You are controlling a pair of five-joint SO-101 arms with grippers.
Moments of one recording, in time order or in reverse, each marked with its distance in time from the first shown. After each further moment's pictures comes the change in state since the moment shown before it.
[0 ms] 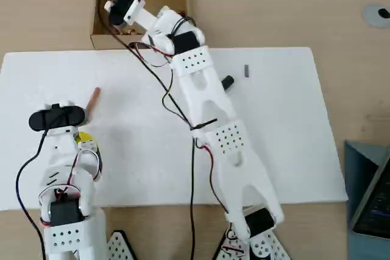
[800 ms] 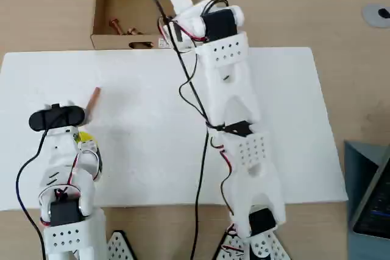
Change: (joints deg) left arm 0.0 0.0 0.0 0.0 0.0; right arm 4.0 -22.3 -0.8 38.9 -24.8
